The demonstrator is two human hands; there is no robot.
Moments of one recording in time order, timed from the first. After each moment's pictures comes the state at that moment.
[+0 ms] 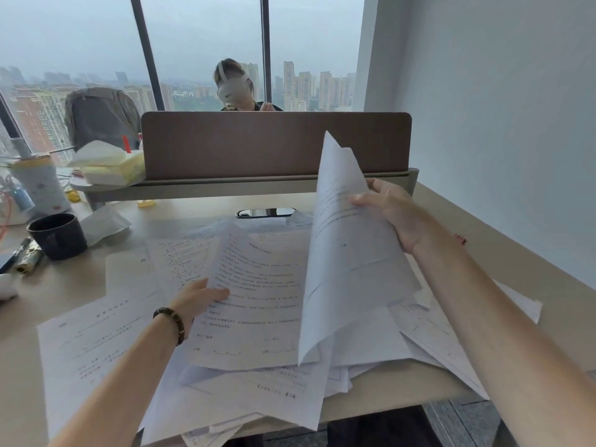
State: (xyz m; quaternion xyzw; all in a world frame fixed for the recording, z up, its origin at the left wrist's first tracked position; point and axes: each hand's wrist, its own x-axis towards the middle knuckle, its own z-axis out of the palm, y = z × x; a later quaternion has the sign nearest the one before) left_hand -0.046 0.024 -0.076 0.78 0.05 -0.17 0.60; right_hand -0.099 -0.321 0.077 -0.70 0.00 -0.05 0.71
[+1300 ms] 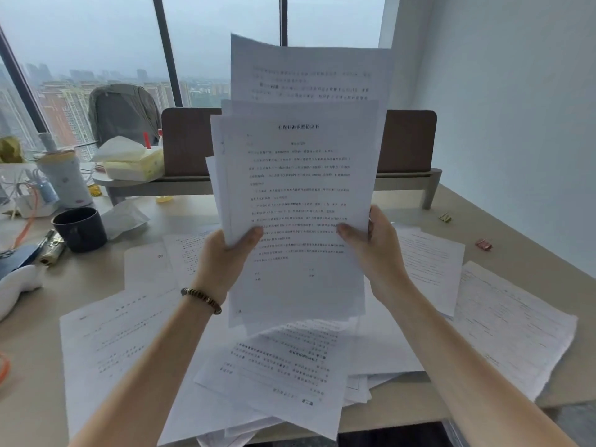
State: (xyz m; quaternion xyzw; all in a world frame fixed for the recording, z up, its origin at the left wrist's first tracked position) left_hand -0.068 -0.023 -0.003 0.73 -0.09 0.16 0.66; right_hand -0.098 -0.255 0.012 -0.73 -0.01 -0.20 0.65
